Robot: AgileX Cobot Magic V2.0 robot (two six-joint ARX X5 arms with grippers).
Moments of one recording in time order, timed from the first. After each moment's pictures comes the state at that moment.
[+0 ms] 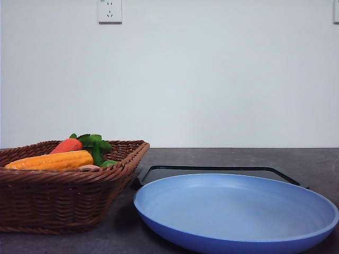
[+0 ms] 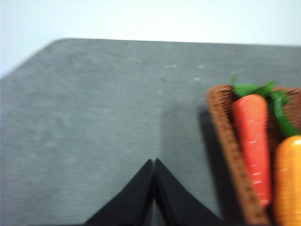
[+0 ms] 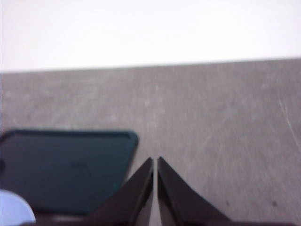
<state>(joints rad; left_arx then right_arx) -0.03 0.00 0.05 -0.23 -0.05 -0.05 0.01 0.01 0.02 -0.07 -0.13 0.12</state>
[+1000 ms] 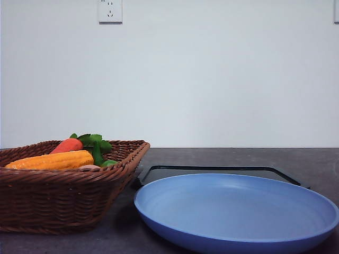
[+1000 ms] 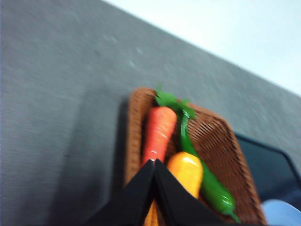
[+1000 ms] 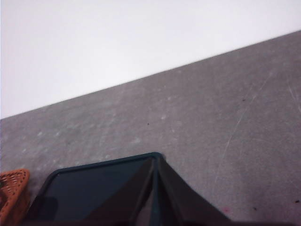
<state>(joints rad) -0.03 0.41 0.38 -0.31 0.24 -0.42 0.01 0.29 0.40 -0.28 -0.14 0.36</state>
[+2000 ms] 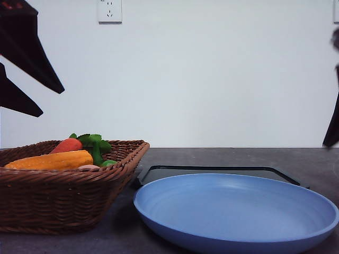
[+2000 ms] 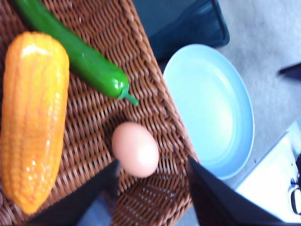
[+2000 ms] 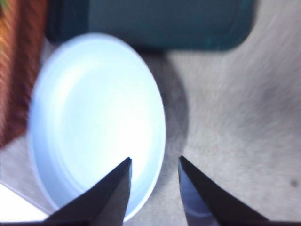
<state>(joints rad) -0.29 1.04 0.74 -0.58 0.58 -0.17 0.12 1.05 0.60 -0.62 -0.55 0.24</state>
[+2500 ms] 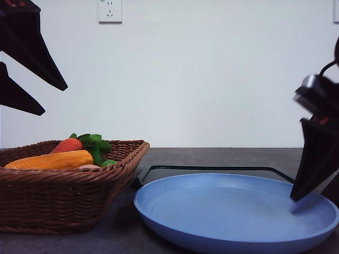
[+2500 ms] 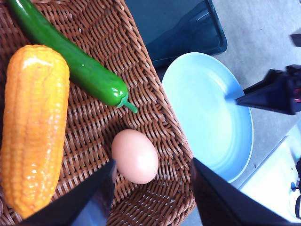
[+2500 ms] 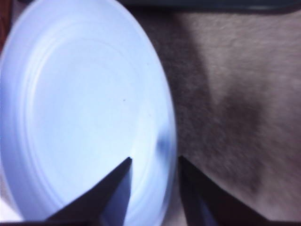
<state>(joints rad) -0.29 1.04 0.74 -0.56 0.58 -0.17 0.26 1.31 0.52 -0.32 -0.54 0.32</state>
